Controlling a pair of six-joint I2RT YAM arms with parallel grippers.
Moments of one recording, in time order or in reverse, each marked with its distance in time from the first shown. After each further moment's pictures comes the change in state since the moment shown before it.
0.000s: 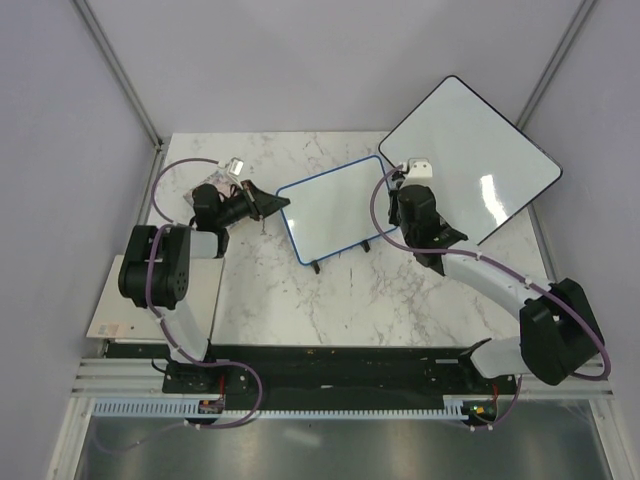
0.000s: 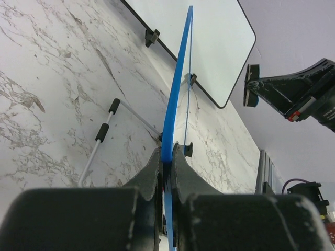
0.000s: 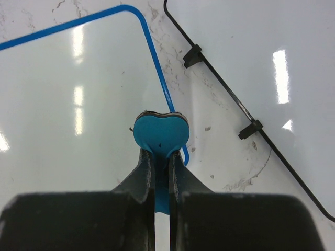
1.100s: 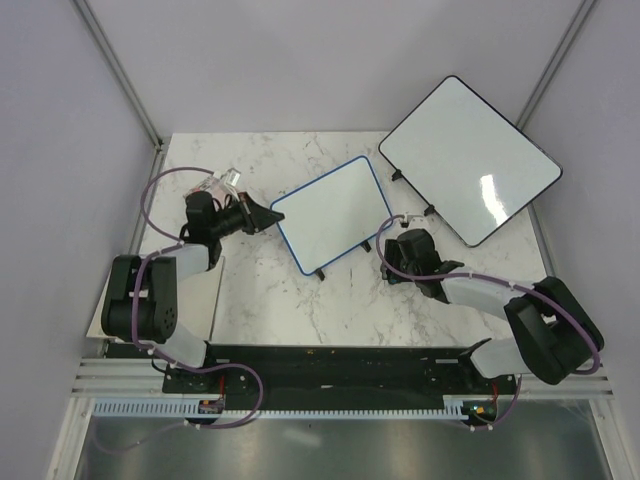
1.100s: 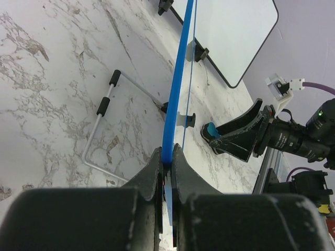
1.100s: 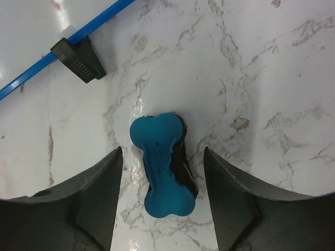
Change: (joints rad) left arm 0.010 -0.254 -0.114 -0.338 -0.042 0.156; right arm 0.000 0.002 -0.338 -0.074 -0.287 0.239
